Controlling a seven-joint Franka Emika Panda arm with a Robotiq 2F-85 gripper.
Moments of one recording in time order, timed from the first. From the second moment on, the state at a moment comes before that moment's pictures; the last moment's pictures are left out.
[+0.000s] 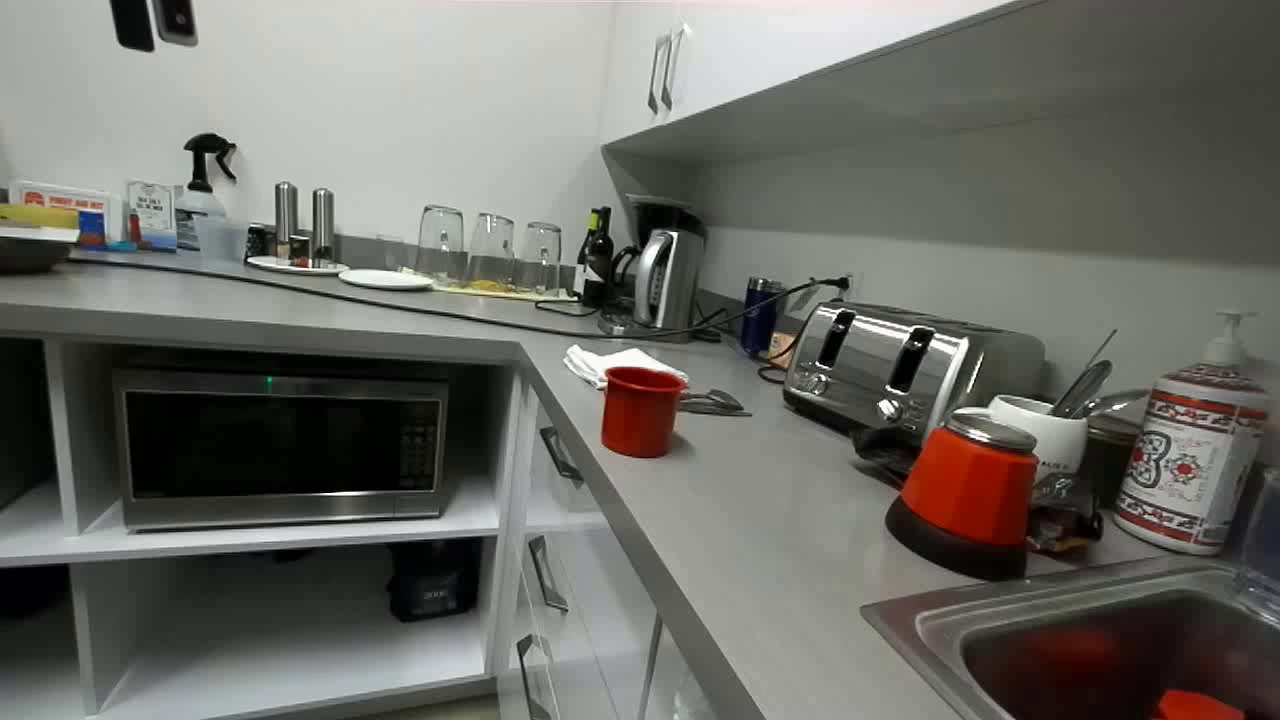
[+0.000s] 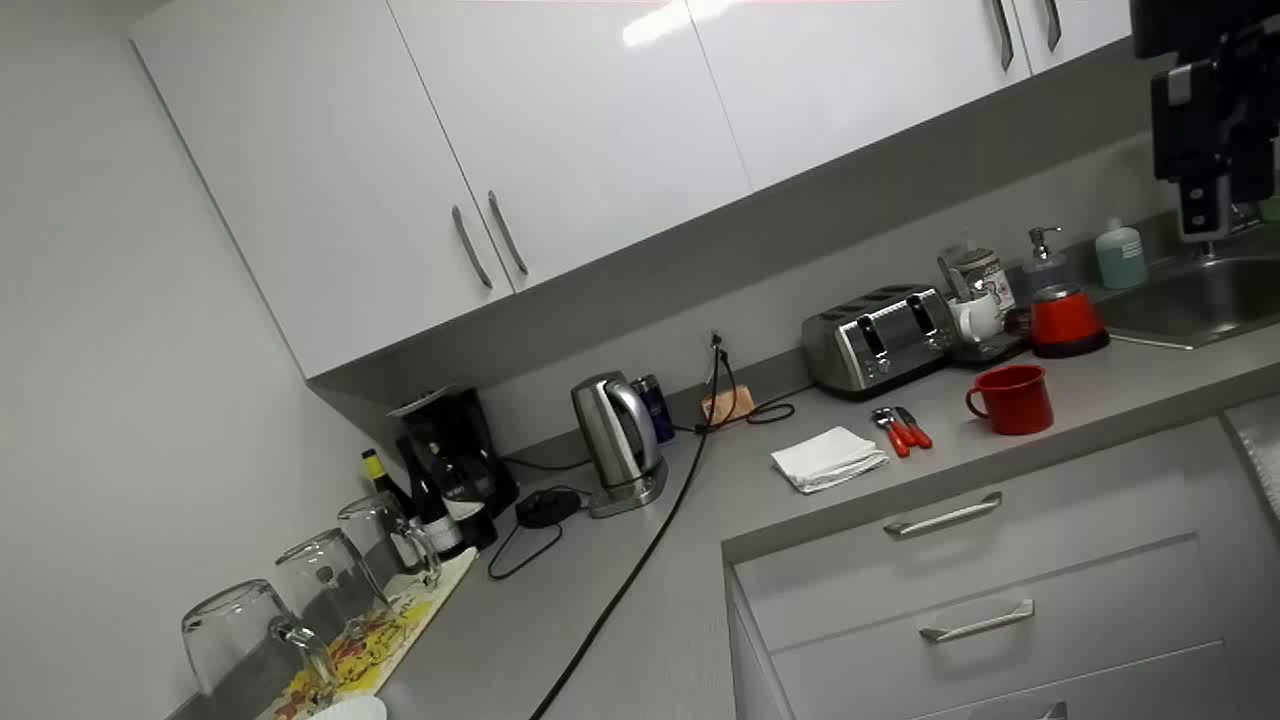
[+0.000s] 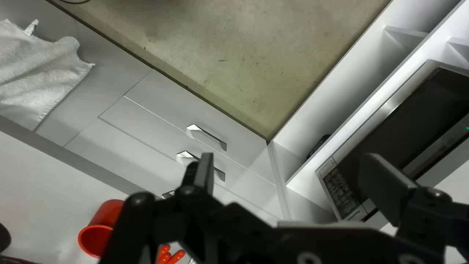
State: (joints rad) arm 0.02 -0.51 0.26 -2.29 0.05 1.91 0.48
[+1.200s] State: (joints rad) arm -0.23 -0.24 0.44 -2.41 -0.88 2.34 0.97
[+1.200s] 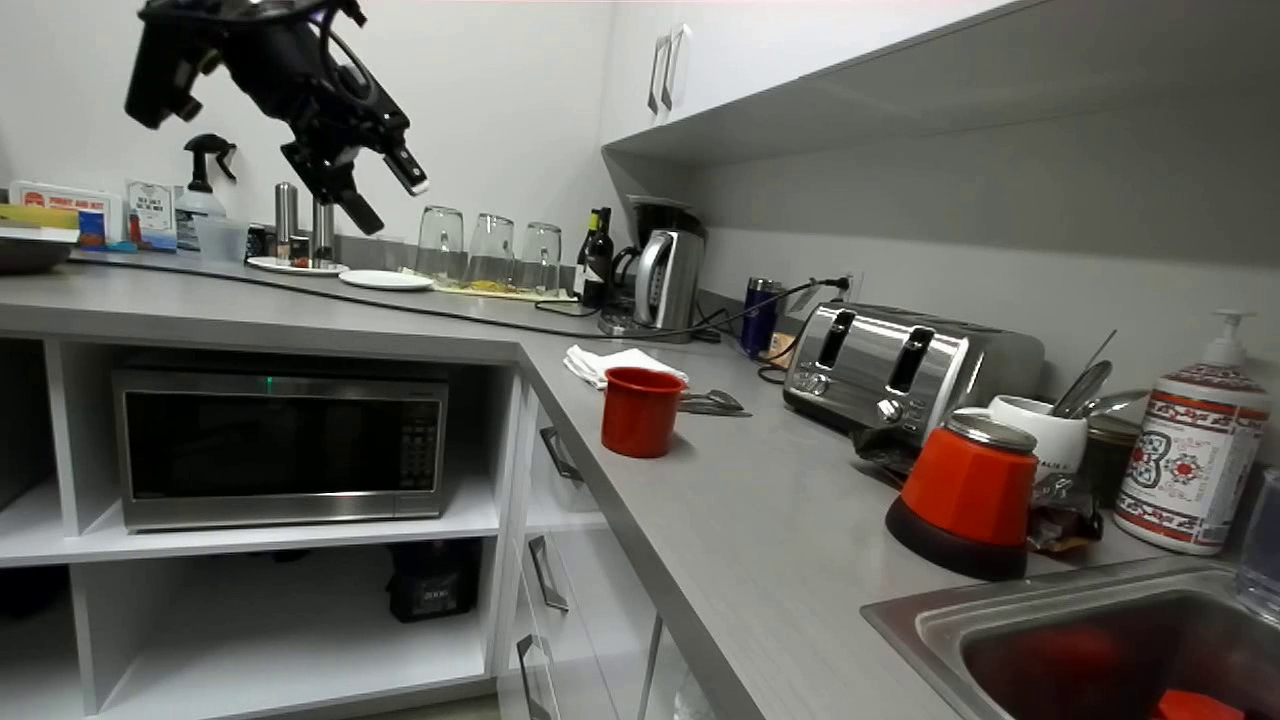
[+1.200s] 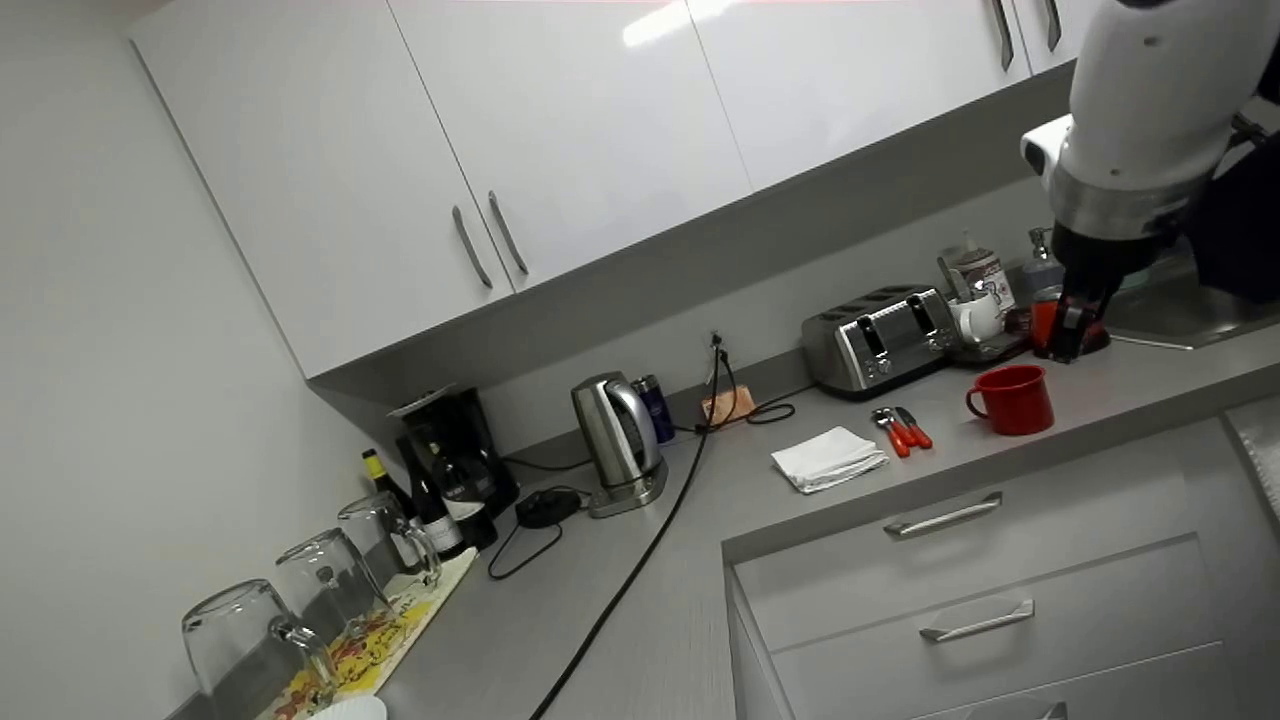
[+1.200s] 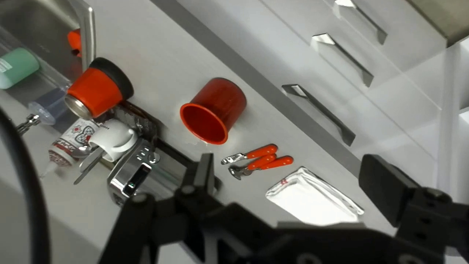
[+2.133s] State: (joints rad) arm 0.00 -0.04 0.24 -2.37 -1.13 2.15 1.16
